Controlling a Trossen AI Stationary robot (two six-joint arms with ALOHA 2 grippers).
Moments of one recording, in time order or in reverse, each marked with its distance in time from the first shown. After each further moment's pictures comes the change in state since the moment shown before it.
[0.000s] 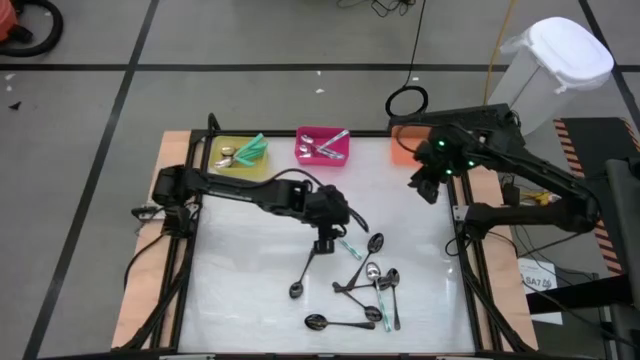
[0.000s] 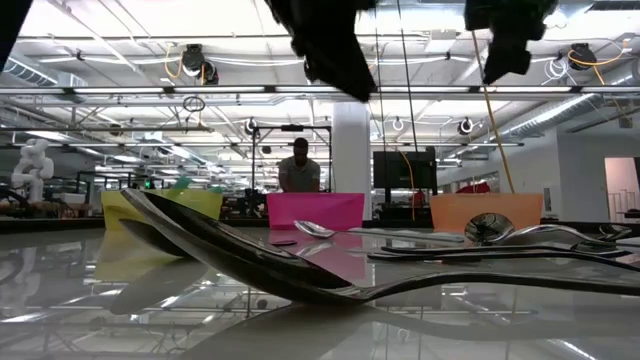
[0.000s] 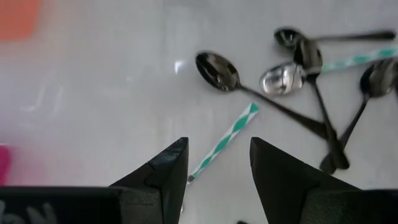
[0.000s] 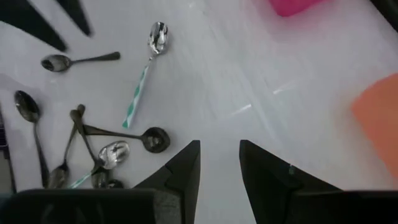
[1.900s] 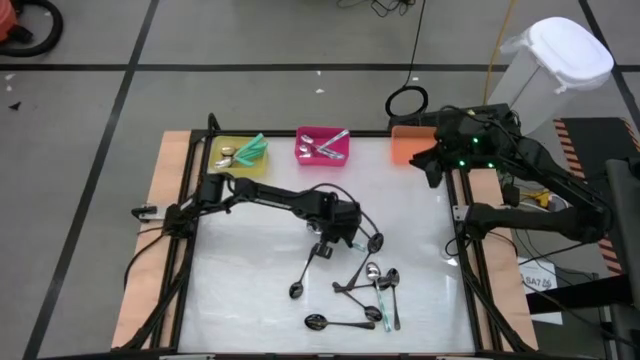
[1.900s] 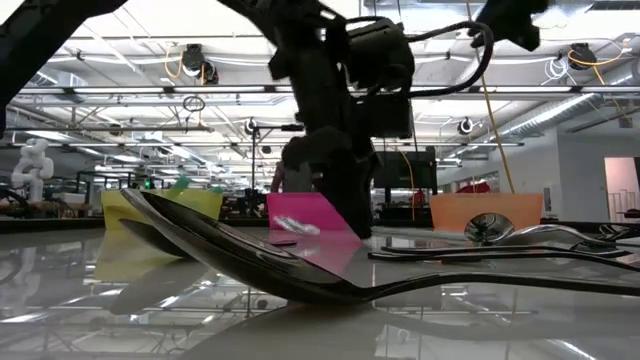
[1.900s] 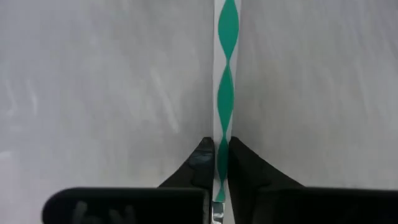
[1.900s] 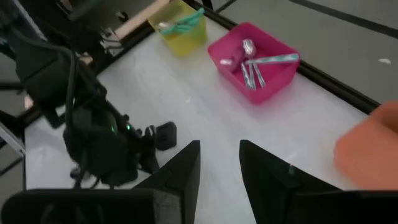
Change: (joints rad) left arm 0.058 0.338 0.090 -0.068 0.103 0.362; right arm -0.001 -0.176 -0.019 0.238 0.117 0.248
